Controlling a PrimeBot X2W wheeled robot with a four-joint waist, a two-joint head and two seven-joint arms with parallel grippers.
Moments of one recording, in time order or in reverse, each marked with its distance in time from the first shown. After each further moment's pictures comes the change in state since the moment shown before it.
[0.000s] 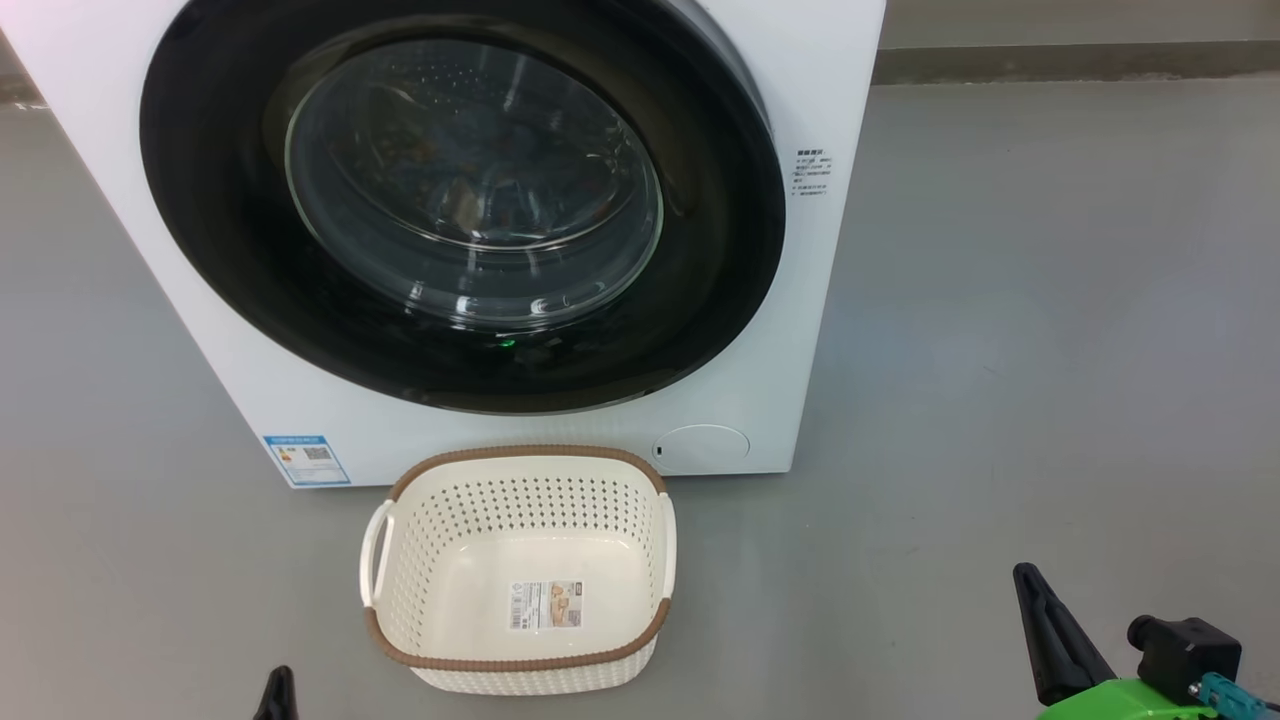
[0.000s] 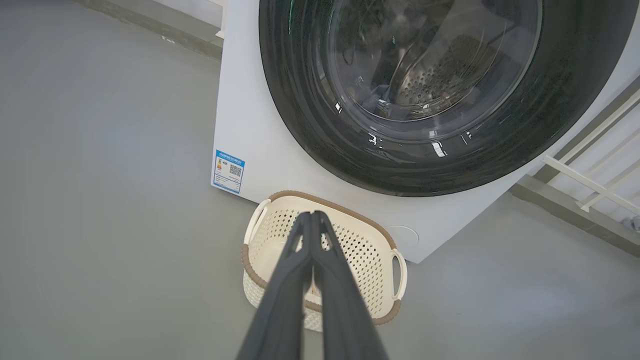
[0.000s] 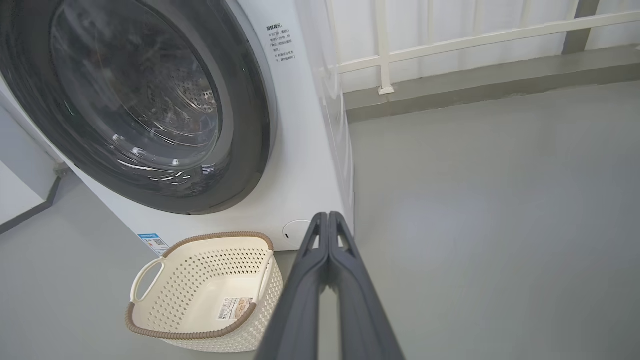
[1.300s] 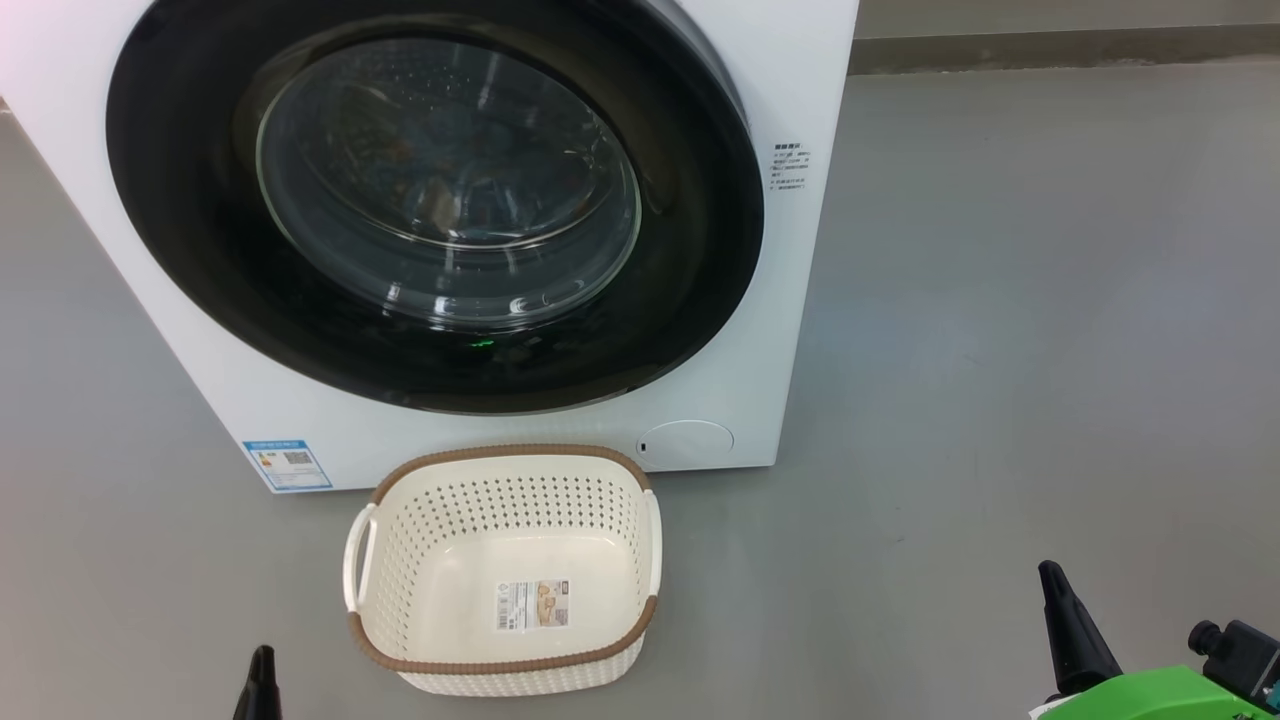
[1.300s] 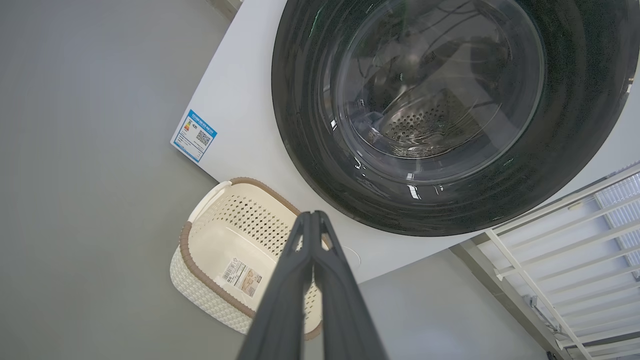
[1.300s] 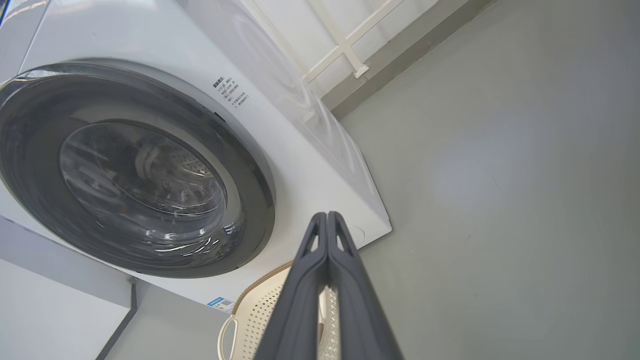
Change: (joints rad) left arm -0.030 0.001 0.016 -0.030 -0.394 0.000 0.109; right arm -0.007 0.012 -0.025 -0.006 0.477 0.000 0.114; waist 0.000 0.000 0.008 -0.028
